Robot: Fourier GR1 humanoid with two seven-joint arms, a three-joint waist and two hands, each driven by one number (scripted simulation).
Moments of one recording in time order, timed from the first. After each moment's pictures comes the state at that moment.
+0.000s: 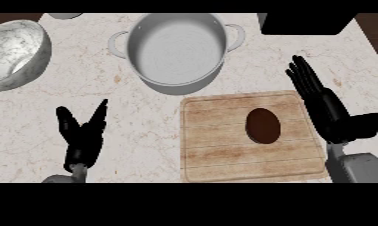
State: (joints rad) left arm -0.02 0.25 -0.20 -1.31 0.42 0.24 0.20; right arm -0.14 -0.37 0.16 -1.49 -0.31 0.01 -0.11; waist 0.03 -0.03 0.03
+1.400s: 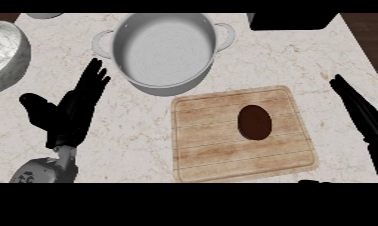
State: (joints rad) left arm -0.12 0.31 -0.21 -1.65 0.27 0.30 0.24; right arm 0.06 -0.74 0.30 -2.27 0.41 -0.16 0.61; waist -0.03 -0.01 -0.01
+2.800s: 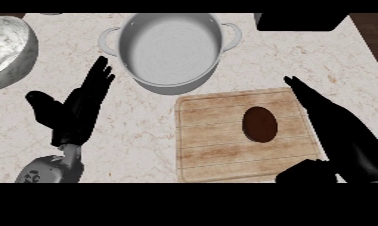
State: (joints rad) left arm -0.14 0.27 -0.20 -1.67 0.23 0.27 0.28; right arm -0.31 -0.66 0.47 -2.12 0.25 0.14 1.17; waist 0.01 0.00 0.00
